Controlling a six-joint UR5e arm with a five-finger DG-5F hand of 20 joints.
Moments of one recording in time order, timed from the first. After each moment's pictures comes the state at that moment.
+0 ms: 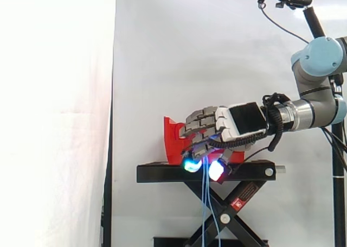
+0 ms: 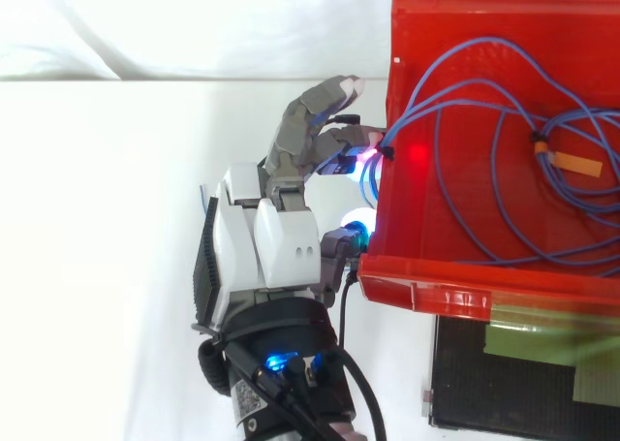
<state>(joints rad) -0.25 -2.26 -1.04 -3.17 -2.09 -2.75</state>
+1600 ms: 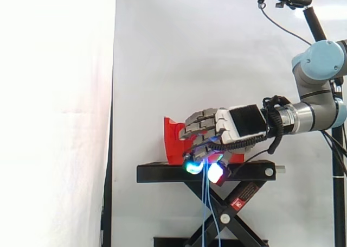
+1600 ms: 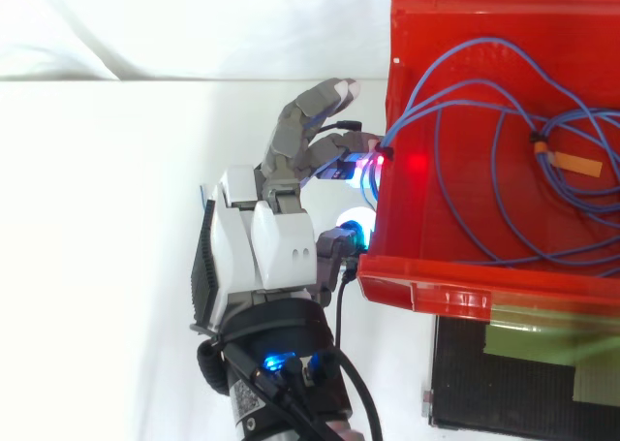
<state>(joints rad) -0.24 -2.26 -1.07 -3.13 -2.10 -2.74</state>
